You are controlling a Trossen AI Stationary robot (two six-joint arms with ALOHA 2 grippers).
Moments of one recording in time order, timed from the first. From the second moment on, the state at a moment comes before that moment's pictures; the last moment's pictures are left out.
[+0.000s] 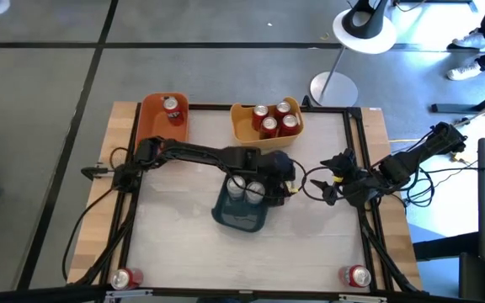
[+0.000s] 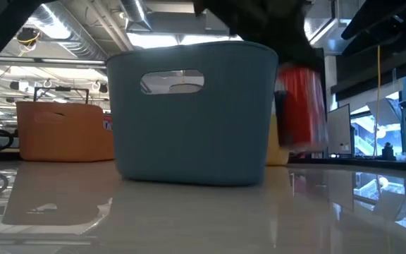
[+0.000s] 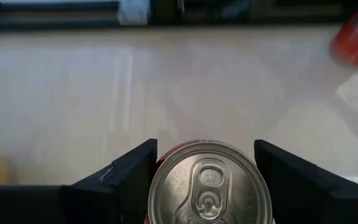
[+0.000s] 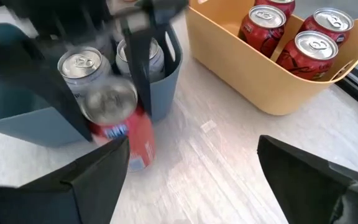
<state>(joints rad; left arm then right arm) -0.02 2.15 1.88 -0.43 0.00 0.02 0.54 0.91 0.90 -0.98 0.72 0.86</state>
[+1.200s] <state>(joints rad) 0.06 1.67 1.89 -0.82 -0.44 0.04 0.54 0.93 0.90 -0.96 0.66 0.87</state>
